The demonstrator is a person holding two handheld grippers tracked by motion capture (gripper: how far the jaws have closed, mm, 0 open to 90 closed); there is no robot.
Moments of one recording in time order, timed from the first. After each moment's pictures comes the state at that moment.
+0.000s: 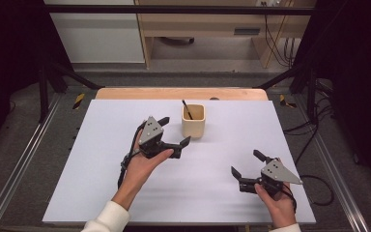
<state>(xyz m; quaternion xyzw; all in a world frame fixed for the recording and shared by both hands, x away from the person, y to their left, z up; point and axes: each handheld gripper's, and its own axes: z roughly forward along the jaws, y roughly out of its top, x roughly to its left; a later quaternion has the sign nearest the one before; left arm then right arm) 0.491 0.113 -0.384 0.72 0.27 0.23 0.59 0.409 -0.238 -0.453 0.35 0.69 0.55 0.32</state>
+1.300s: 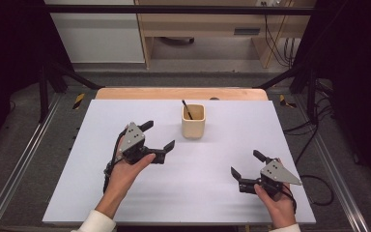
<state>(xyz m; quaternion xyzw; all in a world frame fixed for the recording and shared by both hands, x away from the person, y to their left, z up) 0.475 0.154 -0.387 0.71 0.27 0.25 0.60 0.408 -0.236 -0.453 0.34 0.69 0.55 0.32</state>
